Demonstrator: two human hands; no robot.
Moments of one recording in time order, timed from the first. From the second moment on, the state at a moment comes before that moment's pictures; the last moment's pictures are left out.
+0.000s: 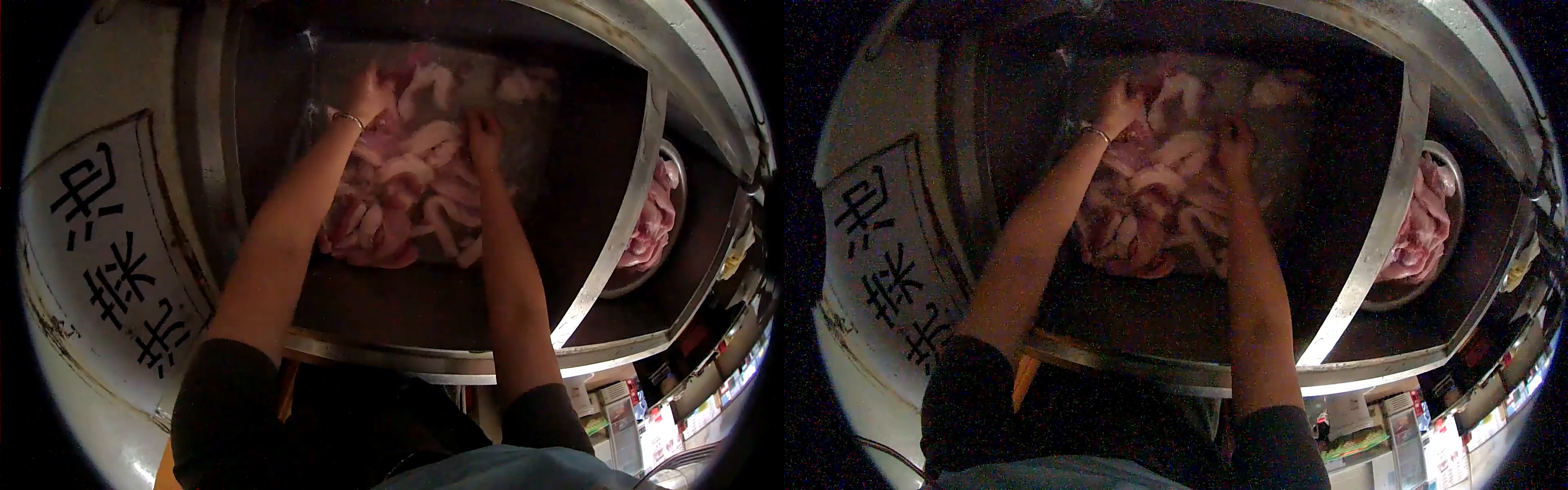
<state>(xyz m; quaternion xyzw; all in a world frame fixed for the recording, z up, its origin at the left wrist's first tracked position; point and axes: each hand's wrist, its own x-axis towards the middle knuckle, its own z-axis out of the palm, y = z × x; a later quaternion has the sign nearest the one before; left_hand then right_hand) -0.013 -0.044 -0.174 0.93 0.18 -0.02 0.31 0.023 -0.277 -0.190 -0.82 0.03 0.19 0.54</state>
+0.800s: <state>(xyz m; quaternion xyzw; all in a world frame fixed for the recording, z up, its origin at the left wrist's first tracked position) -0.024 -0.088 -0.036 0.81 0.08 -0.06 0.58 0.006 -0.236 -0.069 -0.91 -0.26 0.01 0.32</state>
